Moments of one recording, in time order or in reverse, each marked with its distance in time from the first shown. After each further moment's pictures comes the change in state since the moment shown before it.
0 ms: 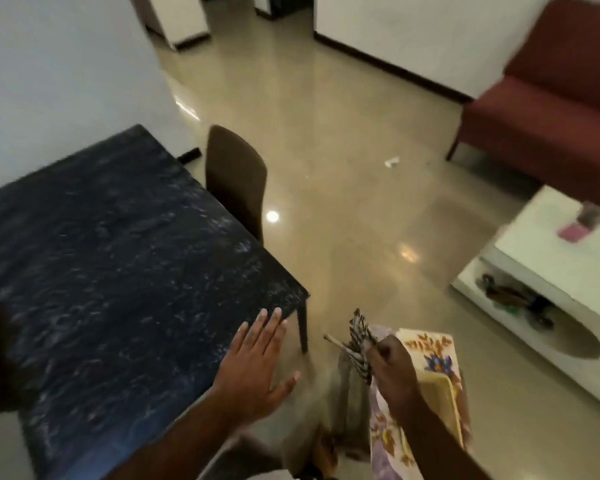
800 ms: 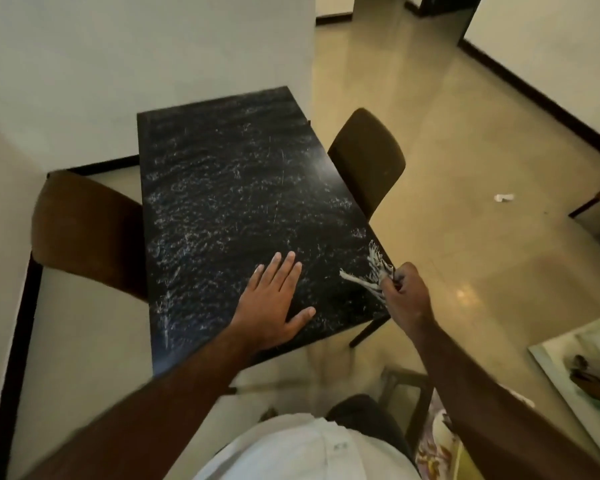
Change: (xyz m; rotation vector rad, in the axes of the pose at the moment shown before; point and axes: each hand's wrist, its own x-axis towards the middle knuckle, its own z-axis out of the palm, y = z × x) left_hand -0.088 -0.178 -0.026 -0.085 0.184 -0.356; right_hand 0.015 -0.178 0.182 -0.331 -0.105 -0.541
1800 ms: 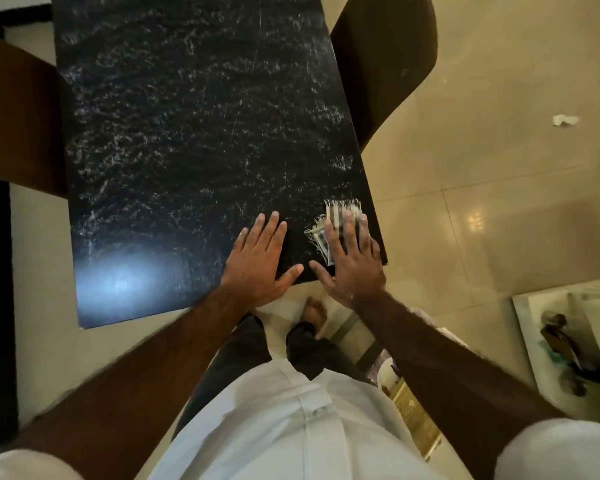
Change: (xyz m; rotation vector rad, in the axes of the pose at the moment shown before) left_hand 0.083 0.082 0.099 -0.158 -0.220 -0.241; right_hand 0.053 0.107 0.050 -0.739 -0.413 -0.556
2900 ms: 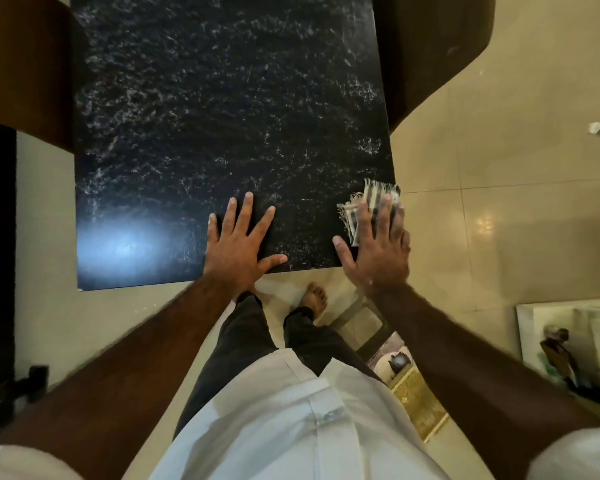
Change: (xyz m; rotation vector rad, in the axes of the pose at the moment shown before) left_hand -0.017 -0.044 0.035 -0.008 -0.004 -0.208; right_hand 0.009 0.010 0.006 -0.023 0.052 0.128
